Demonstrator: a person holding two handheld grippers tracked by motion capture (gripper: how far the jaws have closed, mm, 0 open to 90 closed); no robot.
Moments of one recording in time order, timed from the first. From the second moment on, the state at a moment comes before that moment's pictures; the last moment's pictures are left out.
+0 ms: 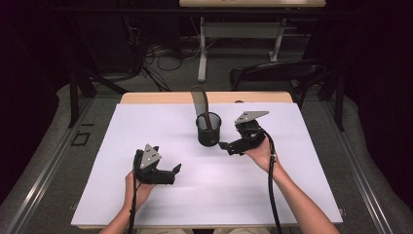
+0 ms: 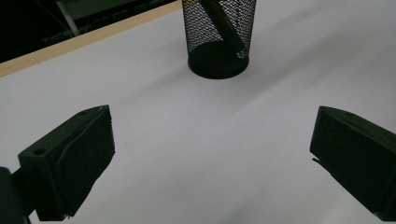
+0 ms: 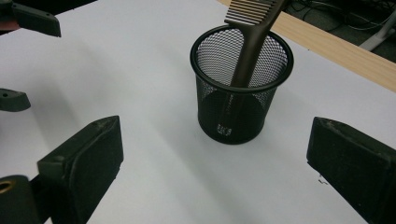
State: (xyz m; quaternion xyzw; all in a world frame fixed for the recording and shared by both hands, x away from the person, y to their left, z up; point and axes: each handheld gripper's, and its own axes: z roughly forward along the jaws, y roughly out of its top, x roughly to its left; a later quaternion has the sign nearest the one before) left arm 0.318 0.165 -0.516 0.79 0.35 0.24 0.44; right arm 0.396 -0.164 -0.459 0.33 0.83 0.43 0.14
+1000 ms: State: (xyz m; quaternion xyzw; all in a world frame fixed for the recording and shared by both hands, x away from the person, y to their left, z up) left arm 0.292 0.201 -0.519 0.79 0.37 0.23 0.43; right arm 0.345 -0.202 -0.476 0.33 0.84 0.41 0.15
